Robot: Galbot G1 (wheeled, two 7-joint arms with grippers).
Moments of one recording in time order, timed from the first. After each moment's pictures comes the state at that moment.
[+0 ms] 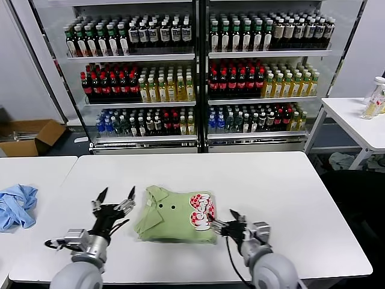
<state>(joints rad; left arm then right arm) 1.41 -1.27 -0.57 -2.13 -0.39 0.30 -0.11 -1.17 1.15 0.11 2.01 0.72 -0.55 0.30</state>
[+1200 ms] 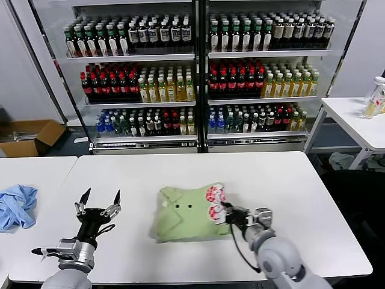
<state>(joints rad) 1.45 -1.25 -0.62 -2.06 -0.20 0.13 -0.06 -1.10 1.06 0.17 1.99 0.76 -0.56 0.26</state>
